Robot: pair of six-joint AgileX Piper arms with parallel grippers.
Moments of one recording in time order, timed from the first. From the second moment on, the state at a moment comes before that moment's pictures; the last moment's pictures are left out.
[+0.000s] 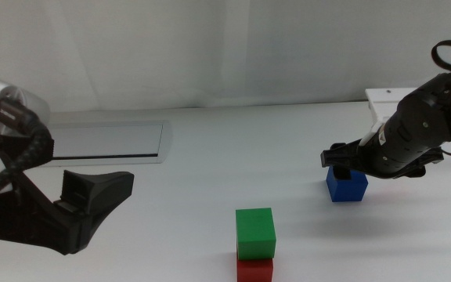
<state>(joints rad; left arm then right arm) -0.55 0.78 -0.83 0.00 0.70 -0.06 0.46 1.76 -1.11 -0.25 0.64 0.53</state>
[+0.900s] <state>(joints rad) -0.55 0.78 -0.77 -0.16 0.72 0.14 0.46 1.85 -1.11 -0.24 0.55 0.52</state>
